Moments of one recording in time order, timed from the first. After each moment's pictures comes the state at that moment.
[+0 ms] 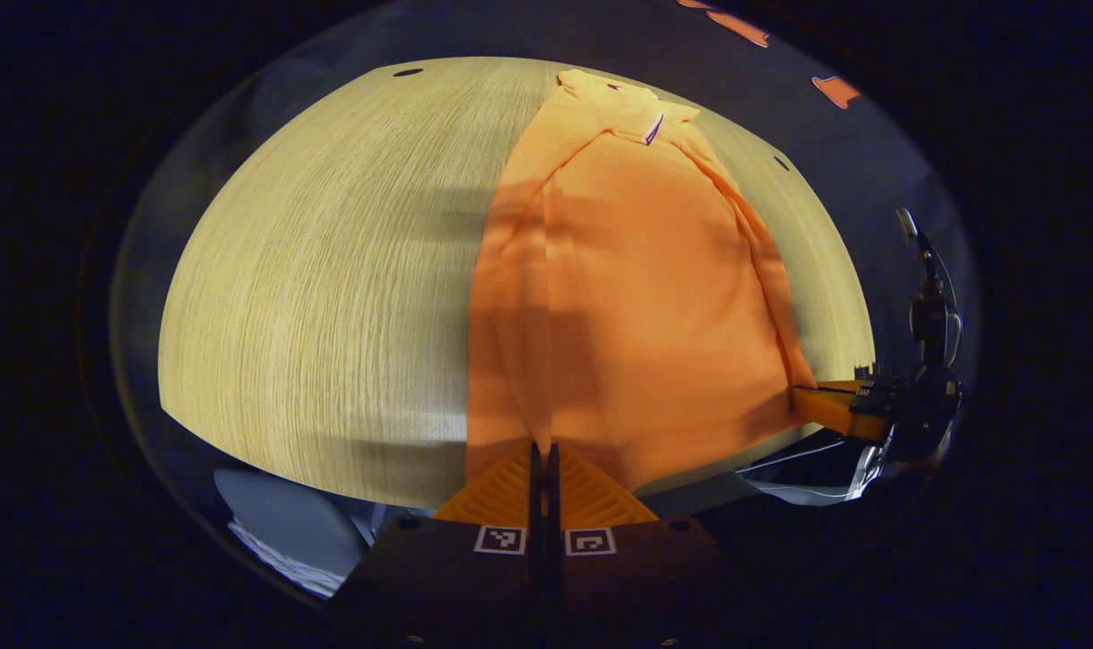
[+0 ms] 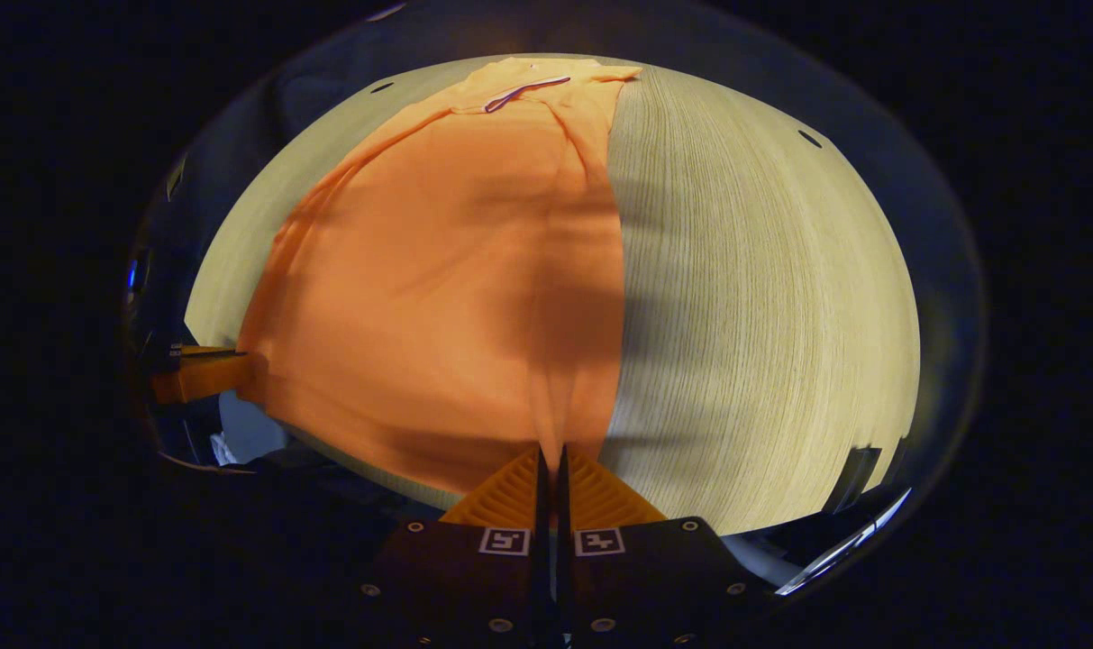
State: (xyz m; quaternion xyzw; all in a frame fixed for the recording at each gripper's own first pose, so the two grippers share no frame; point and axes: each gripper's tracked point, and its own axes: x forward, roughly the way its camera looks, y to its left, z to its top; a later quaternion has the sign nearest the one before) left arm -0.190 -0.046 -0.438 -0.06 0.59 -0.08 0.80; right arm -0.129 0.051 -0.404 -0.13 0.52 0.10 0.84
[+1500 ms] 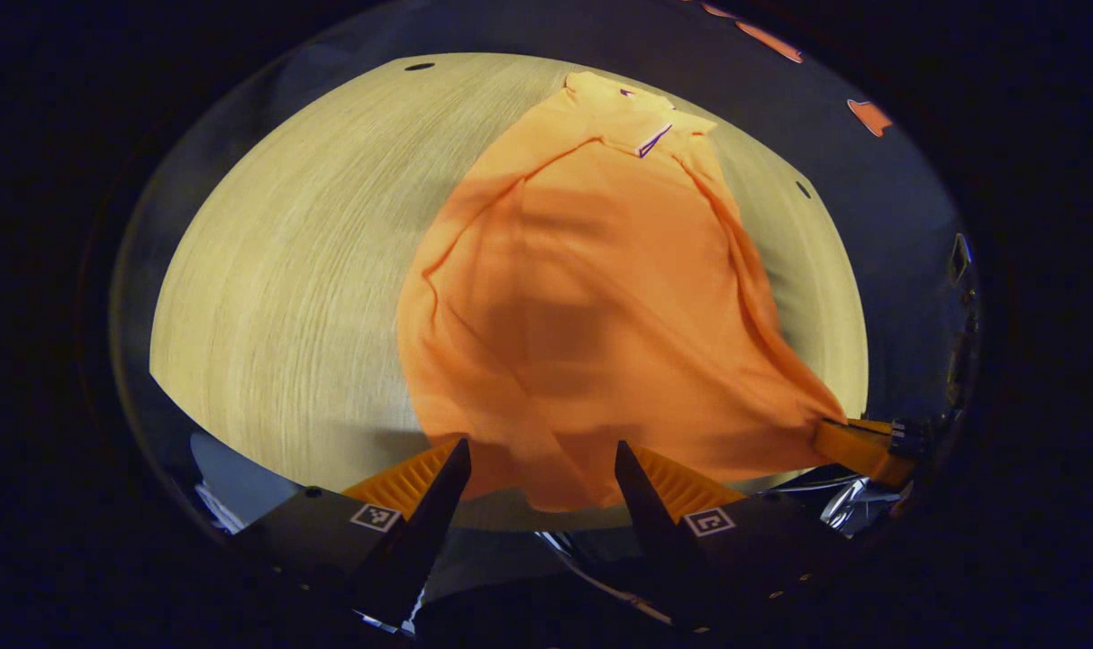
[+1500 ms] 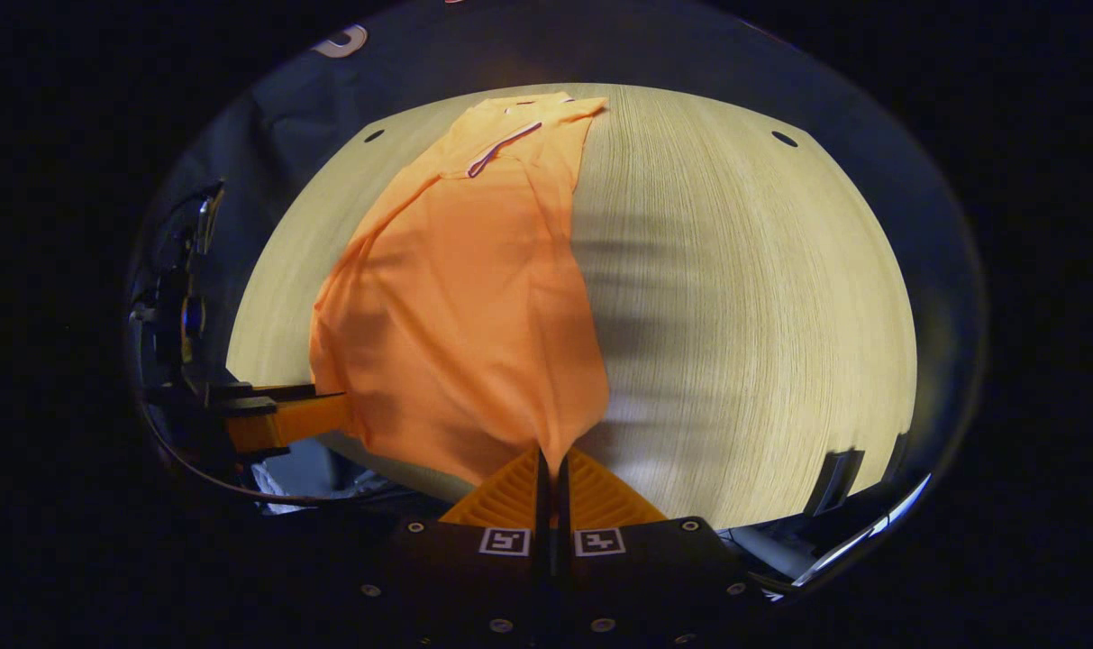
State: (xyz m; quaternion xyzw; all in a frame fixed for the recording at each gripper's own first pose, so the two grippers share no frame) left arm -0.163 -0.101 -0.441 -0.06 0.59 -0.01 0.80; right arm -0.120 0.035 -0.339 -0.08 0.50 0.13 0.85
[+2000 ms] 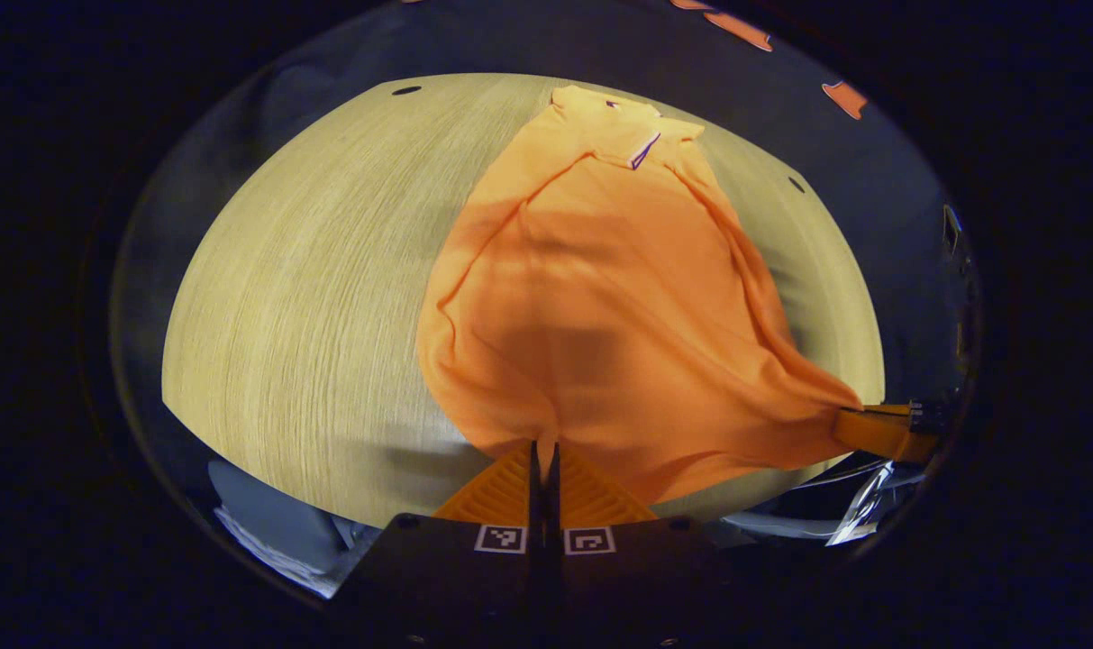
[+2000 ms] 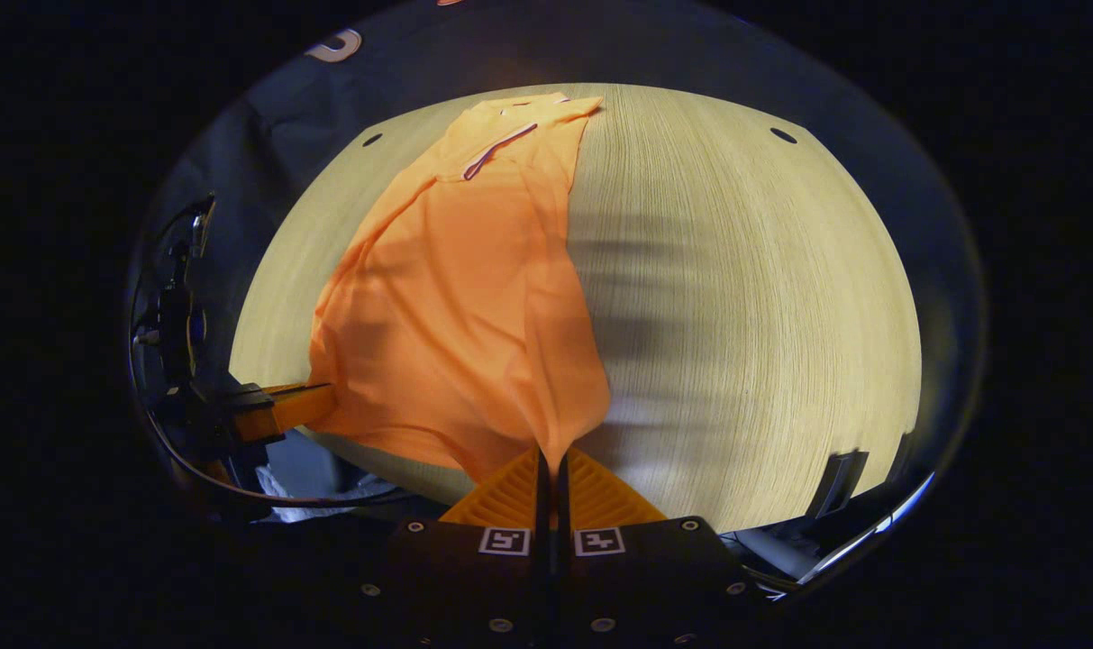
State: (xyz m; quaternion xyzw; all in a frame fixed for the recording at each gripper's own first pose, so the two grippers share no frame) left arm -0.144 -0.095 -0.417 -0.07 0.56 -0.05 0.83; right arm -0.111 0.041 -0.333 -0.06 0.49 0.13 0.86
